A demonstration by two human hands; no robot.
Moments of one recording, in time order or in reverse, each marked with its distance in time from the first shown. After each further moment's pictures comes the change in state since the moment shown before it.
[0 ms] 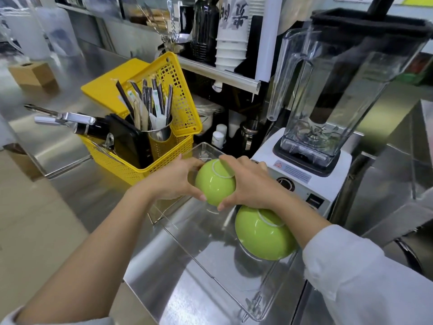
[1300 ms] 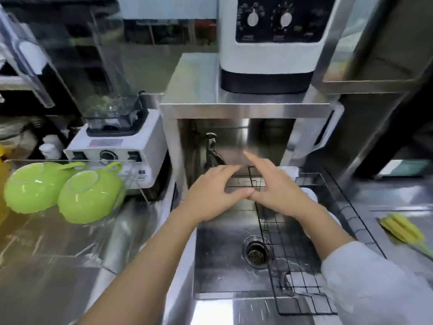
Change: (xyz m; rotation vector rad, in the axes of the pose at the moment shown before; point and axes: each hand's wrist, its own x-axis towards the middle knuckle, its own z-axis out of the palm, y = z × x) left_hand -0.064 0.292 0.229 -0.046 -0.262 0.656; right_hand -0.367 0.134 0.005 0.275 0.433 0.592
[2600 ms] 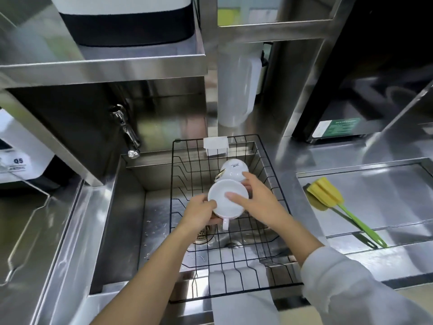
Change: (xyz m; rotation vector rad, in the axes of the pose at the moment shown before) left_hand 0.047 0.065 0.218 -0.875 -0.049 -0.797; right_hand -0.101 0.185 -0.004 0.453 0.026 0.450
